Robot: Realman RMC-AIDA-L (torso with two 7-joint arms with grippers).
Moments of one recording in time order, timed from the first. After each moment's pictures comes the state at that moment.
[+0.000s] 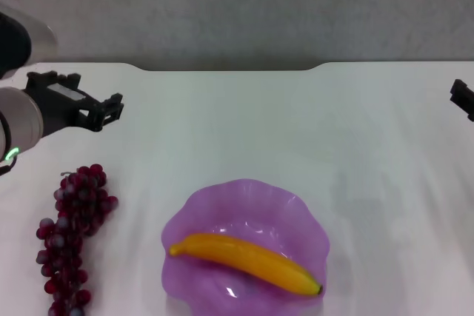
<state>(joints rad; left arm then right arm) -0.12 -2.03 -1.44 -1.80 2.87 -0.81 0.21 0.04 2.01 -1.69 -1.30 0.74 0.07 -0.22</state>
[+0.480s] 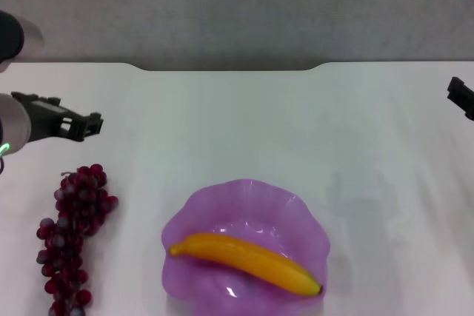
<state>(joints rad) -0.24 -2.03 -1.55 -1.67 2.87 -0.95 0.16 0.05 2.01 -1.69 -1.31 0.74 0.08 -0.22</state>
